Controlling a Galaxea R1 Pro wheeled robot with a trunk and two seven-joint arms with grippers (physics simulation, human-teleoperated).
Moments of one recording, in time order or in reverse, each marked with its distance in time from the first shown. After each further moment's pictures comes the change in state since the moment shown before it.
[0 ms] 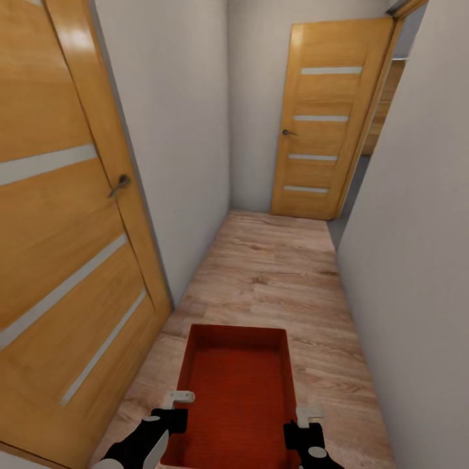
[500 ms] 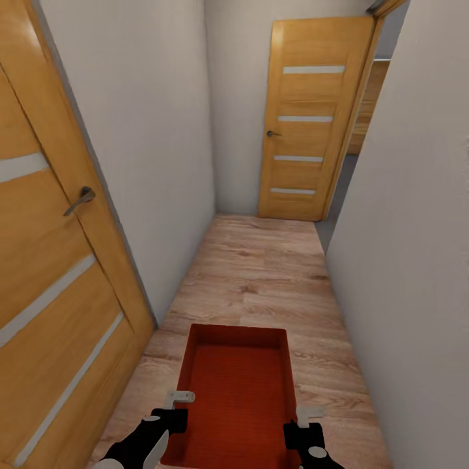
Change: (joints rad) left arm 0.000 0.000 0.000 0.000 0.000 0.000 0.000; right arm 0.000 0.000 0.000 -0.001 0.000 0.000 0.000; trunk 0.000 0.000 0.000
